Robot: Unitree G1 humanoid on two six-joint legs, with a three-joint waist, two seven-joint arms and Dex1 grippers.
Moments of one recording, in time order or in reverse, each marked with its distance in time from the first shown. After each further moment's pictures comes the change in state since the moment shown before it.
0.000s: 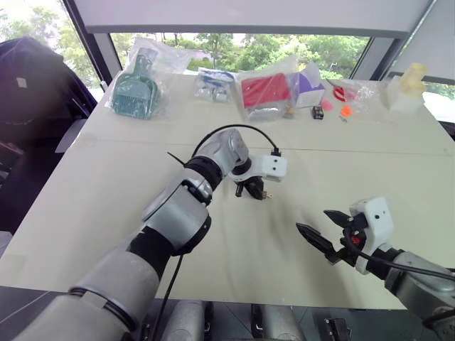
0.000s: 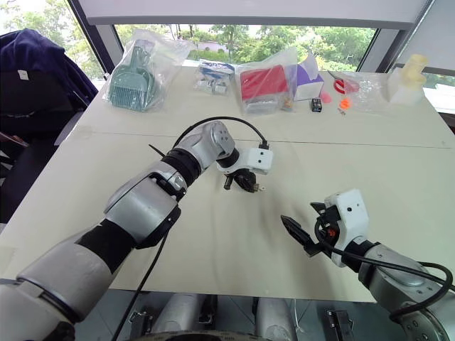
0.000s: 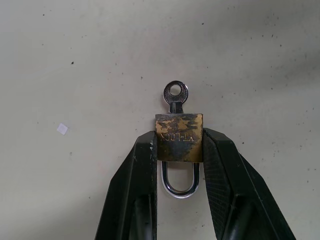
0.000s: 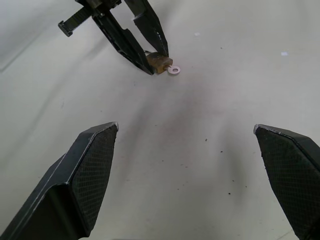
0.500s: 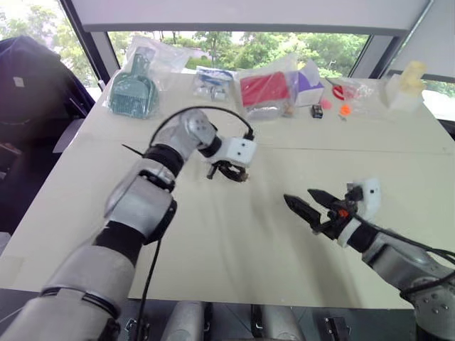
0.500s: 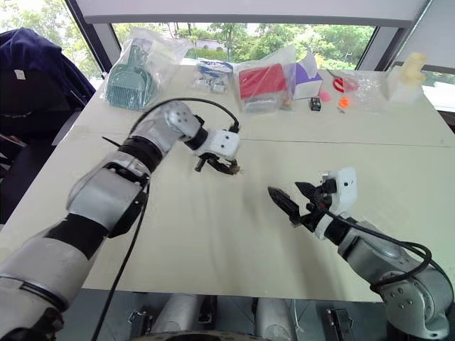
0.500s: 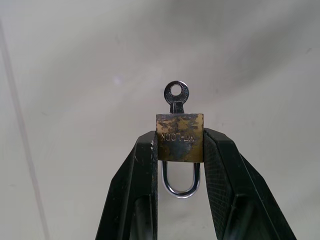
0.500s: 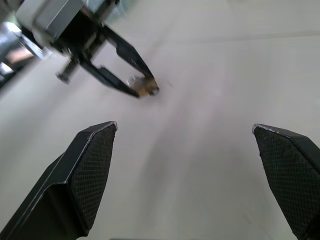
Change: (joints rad) left arm 0.069 0.279 0.163 -0.187 -0.158 -0.404 -0.210; right arm -0.306 0.154 0.036 0.205 0.281 0.004 -0.135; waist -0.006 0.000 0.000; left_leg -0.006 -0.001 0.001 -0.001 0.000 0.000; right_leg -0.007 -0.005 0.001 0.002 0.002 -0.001
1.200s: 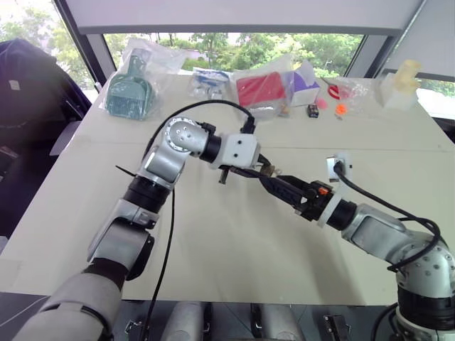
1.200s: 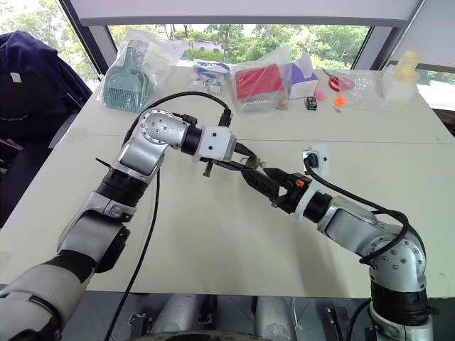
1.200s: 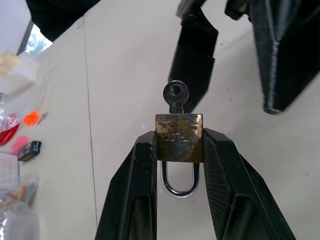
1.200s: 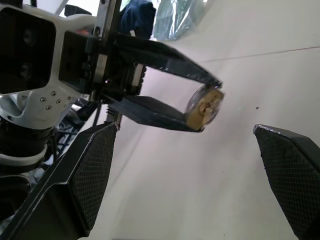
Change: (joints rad) left arm 0.327 0.063 0.029 -0.784 -0.186 0.274 0.117; right arm -0.160 -0.038 0.117 0.118 0.313 0.009 -0.132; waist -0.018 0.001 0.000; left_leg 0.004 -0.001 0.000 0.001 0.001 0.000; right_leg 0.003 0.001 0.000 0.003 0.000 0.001
